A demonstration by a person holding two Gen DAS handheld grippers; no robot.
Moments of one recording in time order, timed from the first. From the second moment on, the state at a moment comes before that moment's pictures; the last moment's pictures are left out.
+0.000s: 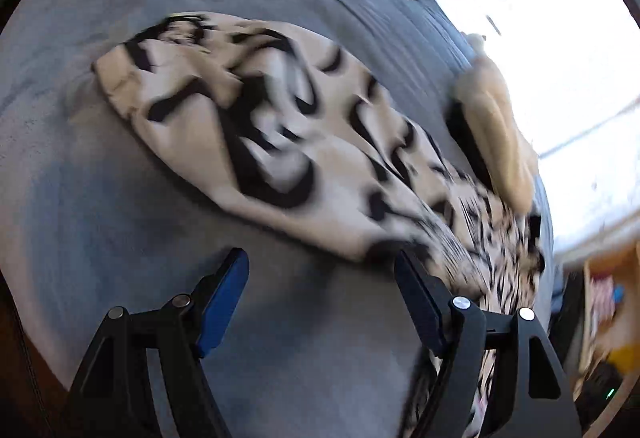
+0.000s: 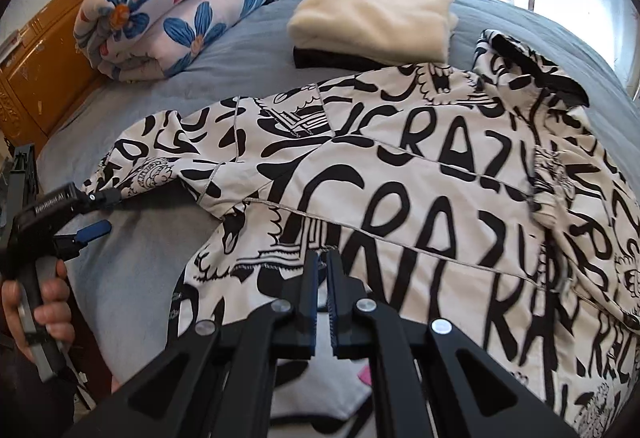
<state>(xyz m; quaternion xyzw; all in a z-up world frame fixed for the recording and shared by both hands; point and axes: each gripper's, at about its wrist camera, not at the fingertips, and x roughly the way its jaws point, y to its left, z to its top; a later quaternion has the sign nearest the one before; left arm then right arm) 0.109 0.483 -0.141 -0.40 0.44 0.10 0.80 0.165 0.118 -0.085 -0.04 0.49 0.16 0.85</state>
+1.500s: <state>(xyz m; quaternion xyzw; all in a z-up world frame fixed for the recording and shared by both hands) 0.185 -0.016 -0.094 0.02 0.54 -0.22 0.81 0.112 -0.181 -0.106 0.17 0.48 -0.05 0.86</state>
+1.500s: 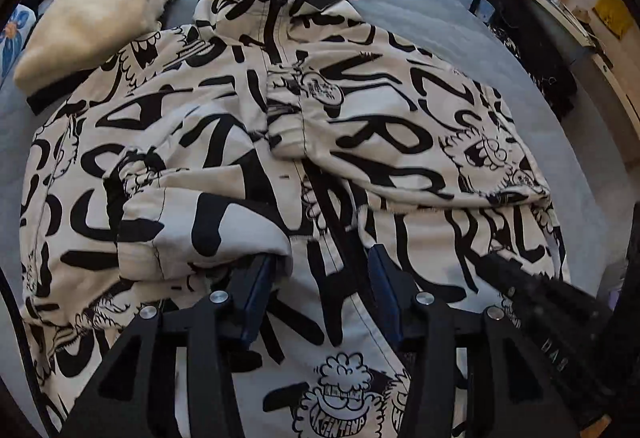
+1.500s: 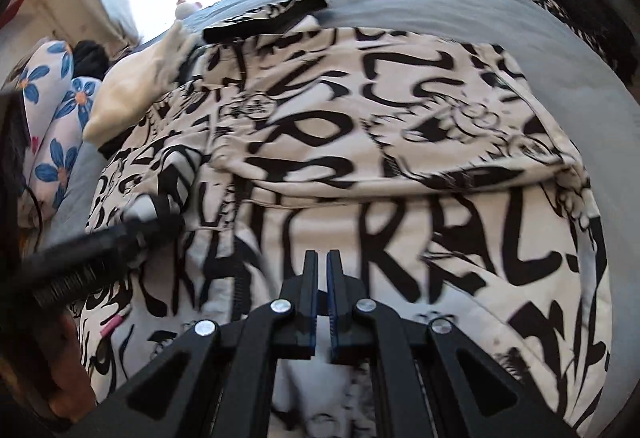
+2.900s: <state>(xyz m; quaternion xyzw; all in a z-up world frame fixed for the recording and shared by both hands) 0.151 0.205 -0.122 -0.15 0.54 -0.04 0.83 0.195 -0.110 -0.055 0.16 0.42 0.10 0.89</state>
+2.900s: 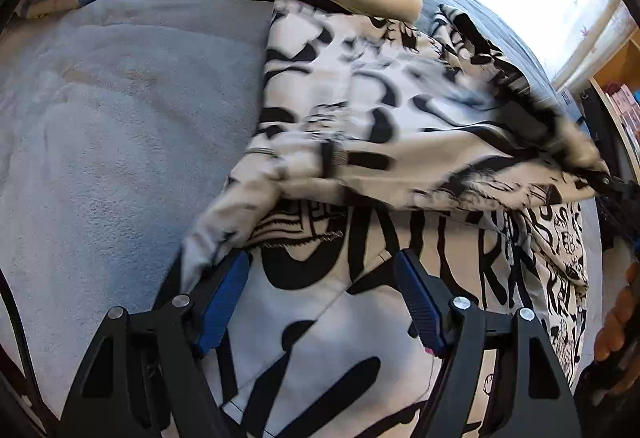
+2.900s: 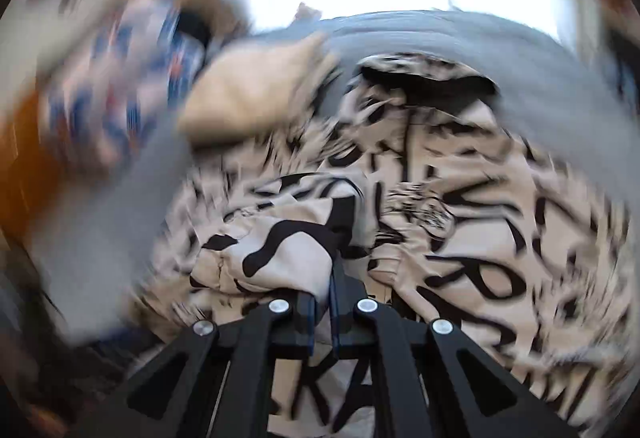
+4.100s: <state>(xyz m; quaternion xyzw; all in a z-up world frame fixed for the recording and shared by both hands) 0.147 0.193 -0.127 -0.12 0.54 -0.06 0.83 0.189 0.007 -0.137 -0.23 0.47 0.15 0.84</state>
